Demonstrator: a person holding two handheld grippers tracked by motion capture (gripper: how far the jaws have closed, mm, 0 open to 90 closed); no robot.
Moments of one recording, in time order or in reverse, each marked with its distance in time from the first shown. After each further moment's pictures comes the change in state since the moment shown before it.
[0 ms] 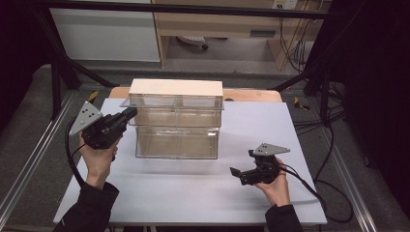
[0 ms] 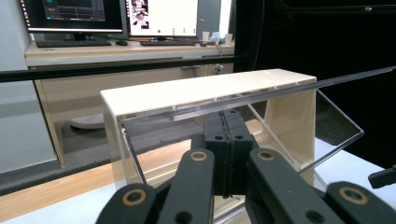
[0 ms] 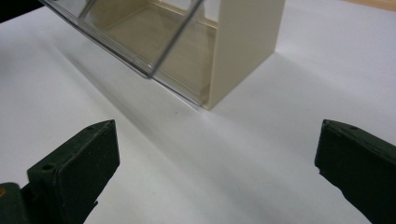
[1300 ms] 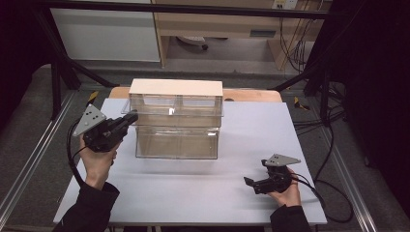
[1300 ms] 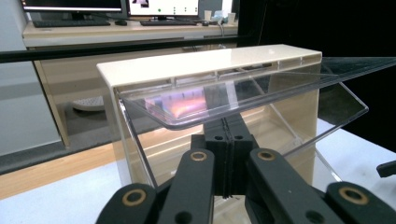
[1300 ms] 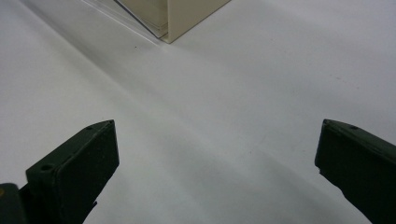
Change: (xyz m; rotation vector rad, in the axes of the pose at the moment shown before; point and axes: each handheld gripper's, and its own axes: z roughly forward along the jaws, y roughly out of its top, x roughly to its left) left arm -0.003 -0.006 -0.002 0.086 0.009 -0.001; right arm -0.028 -0.049 -0.011 0.060 -0.040 -0.010
